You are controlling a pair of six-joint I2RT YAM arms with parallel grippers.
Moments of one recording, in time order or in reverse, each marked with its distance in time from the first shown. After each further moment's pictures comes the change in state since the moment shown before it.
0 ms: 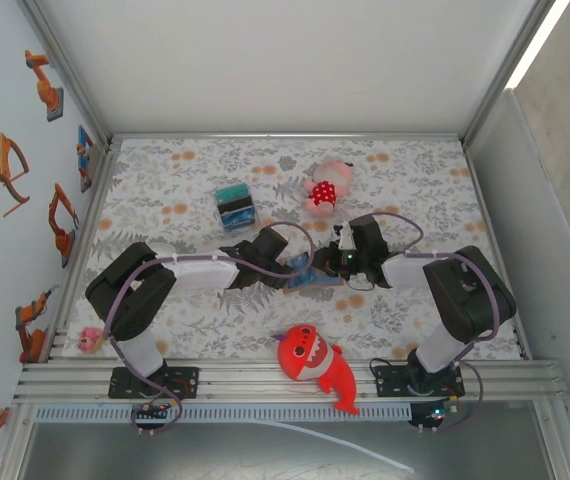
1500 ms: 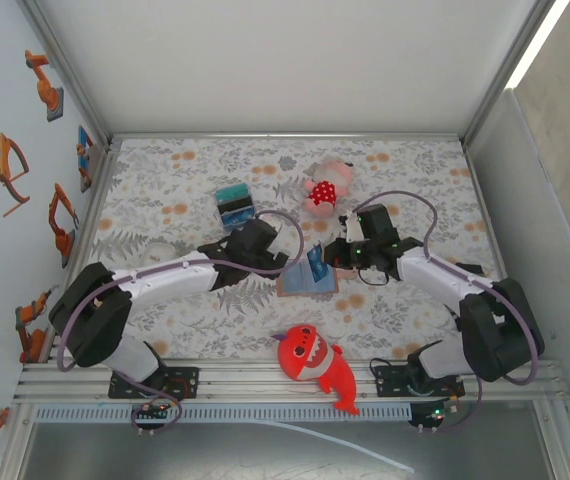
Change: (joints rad) left arm 0.005 -0.230 -0.004 -0.072 -0.037 0.001; right arm -0.004 -0.238 0.142 -0.507 0.171 -0.376
